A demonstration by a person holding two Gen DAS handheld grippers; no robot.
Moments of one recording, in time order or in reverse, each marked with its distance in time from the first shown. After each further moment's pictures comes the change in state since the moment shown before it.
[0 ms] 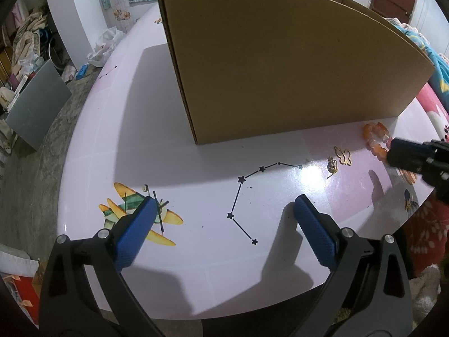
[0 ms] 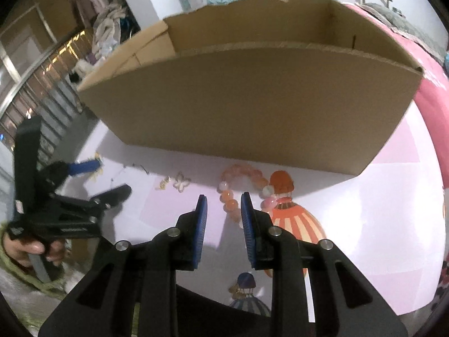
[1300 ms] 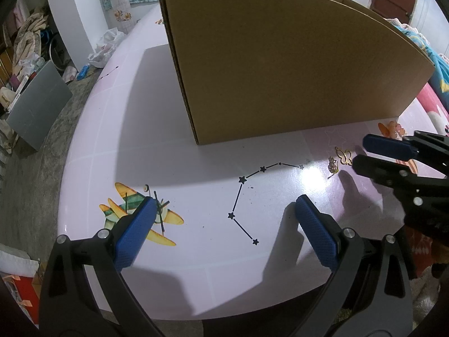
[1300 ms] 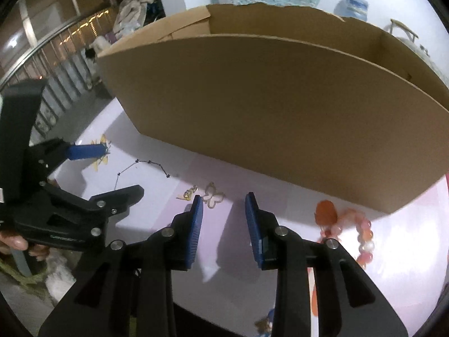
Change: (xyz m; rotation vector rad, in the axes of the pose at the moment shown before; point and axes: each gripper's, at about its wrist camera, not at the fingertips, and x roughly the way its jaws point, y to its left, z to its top) left arm 0.000 -0.001 0.003 -0.003 -0.006 0.004; right arm 0.014 0.041 0.010 -0.168 -0.046 0.010
